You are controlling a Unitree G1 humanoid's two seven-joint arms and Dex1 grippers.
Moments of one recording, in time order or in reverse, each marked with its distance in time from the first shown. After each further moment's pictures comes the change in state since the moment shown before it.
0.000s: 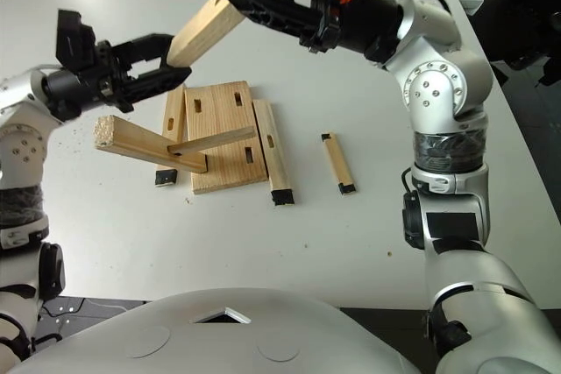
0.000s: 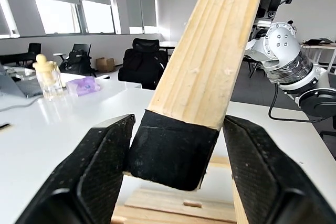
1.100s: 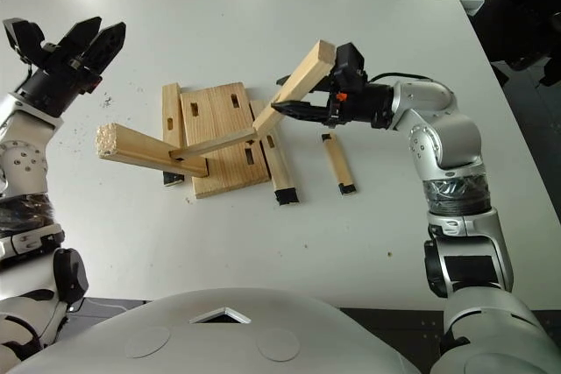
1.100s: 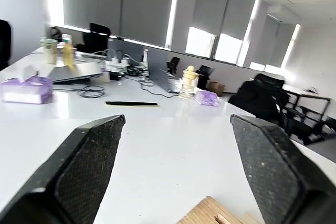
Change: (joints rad) left arm 0.024 -0.174 0.235 0.184 0.055 -0.091 0.494; right arm 0.281 -0.114 0.086 -0.003 -0.317 -0.093 0.154
